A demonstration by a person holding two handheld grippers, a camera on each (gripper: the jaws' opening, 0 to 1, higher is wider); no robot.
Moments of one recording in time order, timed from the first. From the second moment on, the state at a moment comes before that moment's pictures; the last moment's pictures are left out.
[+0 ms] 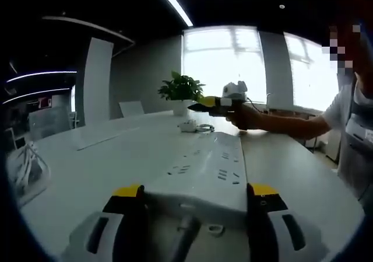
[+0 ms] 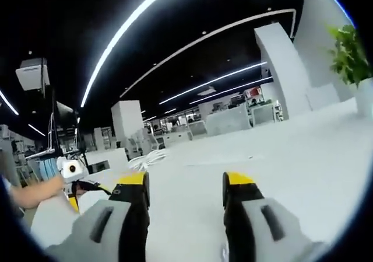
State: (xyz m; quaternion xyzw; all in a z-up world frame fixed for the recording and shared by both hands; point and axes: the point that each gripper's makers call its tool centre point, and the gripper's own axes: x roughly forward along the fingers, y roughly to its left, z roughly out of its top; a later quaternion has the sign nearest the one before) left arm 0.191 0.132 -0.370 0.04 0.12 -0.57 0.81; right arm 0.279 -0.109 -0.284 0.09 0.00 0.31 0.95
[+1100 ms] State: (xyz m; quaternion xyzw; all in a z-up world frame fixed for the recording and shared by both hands) left arm 0.192 0.132 -0.371 0.04 0.12 -0.57 0.81; right arm 0.296 -0.153 -0.312 0.08 0.05 0.25 0.96
